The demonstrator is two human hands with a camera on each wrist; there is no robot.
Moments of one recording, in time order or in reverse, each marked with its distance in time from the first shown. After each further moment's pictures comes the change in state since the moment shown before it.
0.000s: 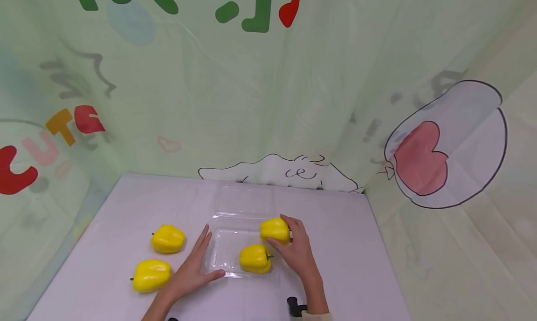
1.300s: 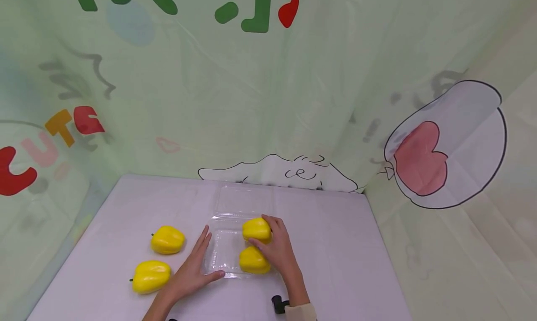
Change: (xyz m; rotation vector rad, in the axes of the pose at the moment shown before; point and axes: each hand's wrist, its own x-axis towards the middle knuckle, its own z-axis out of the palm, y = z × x) left_hand 0.000 0.000 0.002 -0.021 -0.005 -0.021; right_hand 0.011 -0.018 0.045 0.017 -0.030 -0.014
